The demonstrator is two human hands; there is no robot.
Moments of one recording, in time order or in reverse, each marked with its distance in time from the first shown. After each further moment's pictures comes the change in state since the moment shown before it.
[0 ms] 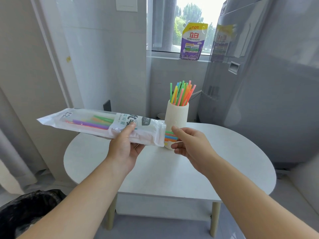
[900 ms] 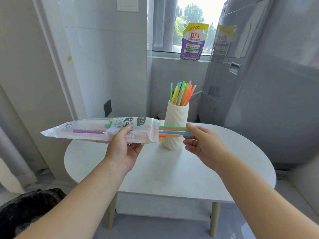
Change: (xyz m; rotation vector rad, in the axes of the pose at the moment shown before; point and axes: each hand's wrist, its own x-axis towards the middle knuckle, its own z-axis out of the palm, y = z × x) left_hand -0.004 0.004 0.000 -0.125 0.076 -0.081; right_hand 0.007 -0.006 -0.029 0.109 0.023 0.047
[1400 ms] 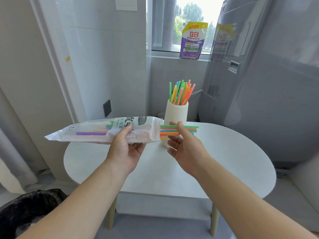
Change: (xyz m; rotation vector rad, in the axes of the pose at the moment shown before) left_hand -0.006 -0.005 0.004 -0.061 -0.025 -0.022; right_hand -0.004 0.022 0.043 0.242 -0.012 0.102
